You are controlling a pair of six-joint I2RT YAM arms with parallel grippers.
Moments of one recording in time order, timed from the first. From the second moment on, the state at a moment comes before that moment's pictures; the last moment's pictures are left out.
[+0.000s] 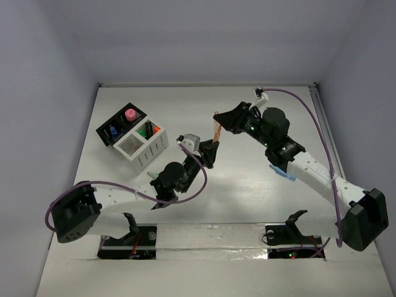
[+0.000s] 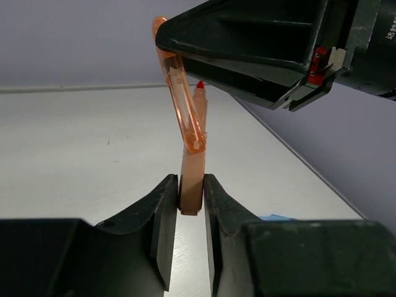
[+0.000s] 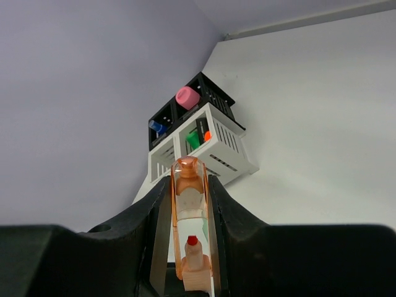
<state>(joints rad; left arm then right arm) -1.10 1.25 0.53 0.94 -0.53 -0.22 0.59 1.23 0.97 0.24 -0.16 0.74</state>
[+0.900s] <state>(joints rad) -1.11 1.27 0.57 0.90 -0.62 -0.32 0.70 1.18 0.90 0.30 0.05 0.69</state>
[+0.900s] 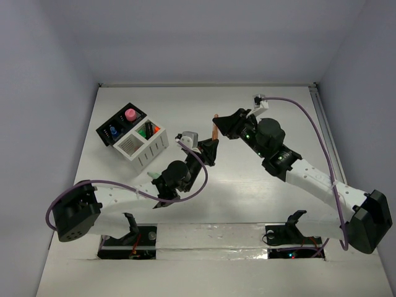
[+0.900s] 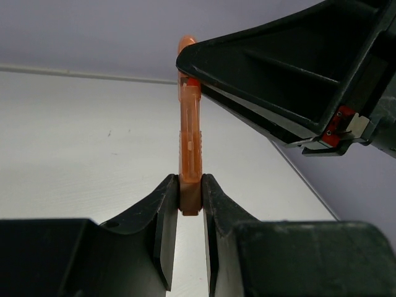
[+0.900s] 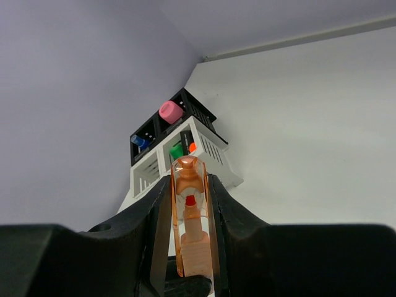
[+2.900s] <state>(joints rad) -0.95 1.06 0.69 0.32 -0.31 -0.27 0.91 1.20 0.66 0.66 0.36 0.74</state>
